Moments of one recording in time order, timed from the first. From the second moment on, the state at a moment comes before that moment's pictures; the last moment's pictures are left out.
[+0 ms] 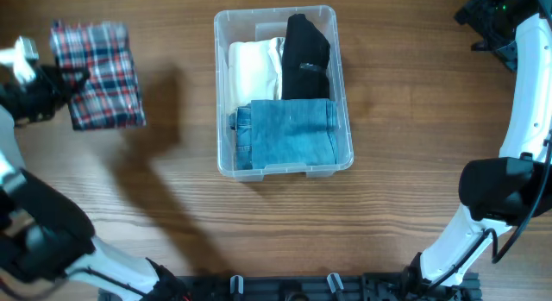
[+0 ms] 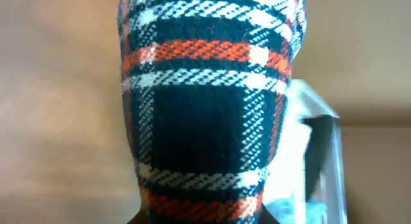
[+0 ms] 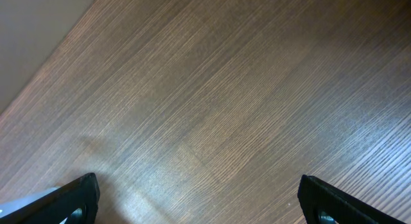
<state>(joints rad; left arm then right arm) 0.64 1.86 1.56 -0.82 0.91 0.02 -0.19 2.03 2.28 -1.39 0.18 0.60</state>
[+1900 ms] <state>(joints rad) -0.52 1.72 1.62 -1.15 0.36 0.68 -0.19 2.03 2.28 -1.39 0.18 0.60</state>
